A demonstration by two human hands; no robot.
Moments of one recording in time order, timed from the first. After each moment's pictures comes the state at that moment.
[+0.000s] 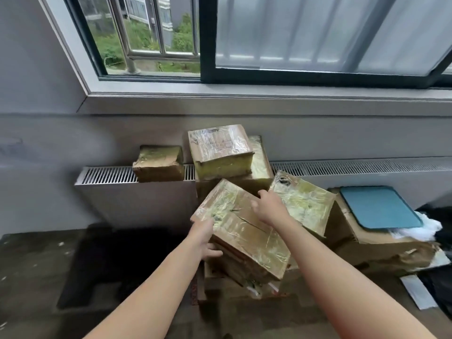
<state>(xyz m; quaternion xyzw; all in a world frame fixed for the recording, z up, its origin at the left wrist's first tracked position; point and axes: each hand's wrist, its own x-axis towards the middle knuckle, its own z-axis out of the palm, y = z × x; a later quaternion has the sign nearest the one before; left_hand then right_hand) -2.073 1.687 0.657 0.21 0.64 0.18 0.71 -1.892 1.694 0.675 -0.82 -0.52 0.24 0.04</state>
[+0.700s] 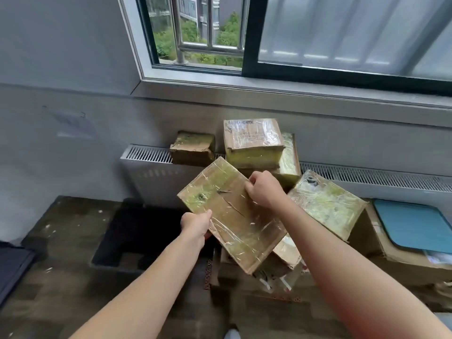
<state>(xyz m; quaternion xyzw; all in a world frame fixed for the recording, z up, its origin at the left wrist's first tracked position) -2.132 1.657 0.630 0.17 0.72 0.36 0.57 -1.952 1.701 0.704 -0.72 -0.65 0.23 0.10</state>
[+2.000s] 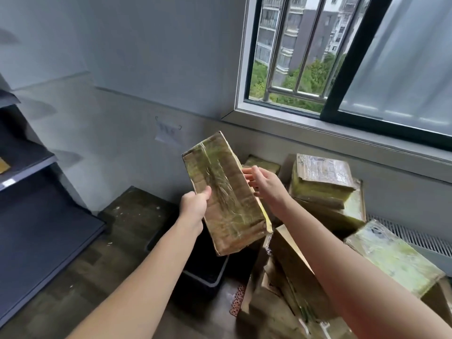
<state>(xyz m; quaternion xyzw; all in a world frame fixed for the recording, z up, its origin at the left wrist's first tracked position) -2.295 1.597 0.739 0.16 0.64 0.57 0.49 -2.126 1.664 0.776 -0.49 -0.63 0.50 0.33</state>
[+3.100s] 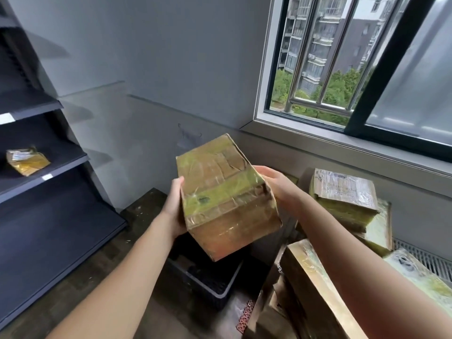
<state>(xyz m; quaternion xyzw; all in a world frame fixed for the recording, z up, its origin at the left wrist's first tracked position) -2.327 1.579 0.776 0.16 0.56 0.58 0.56 -2.121 1.704 0.800 -0.40 -0.68 0.57 0.25</state>
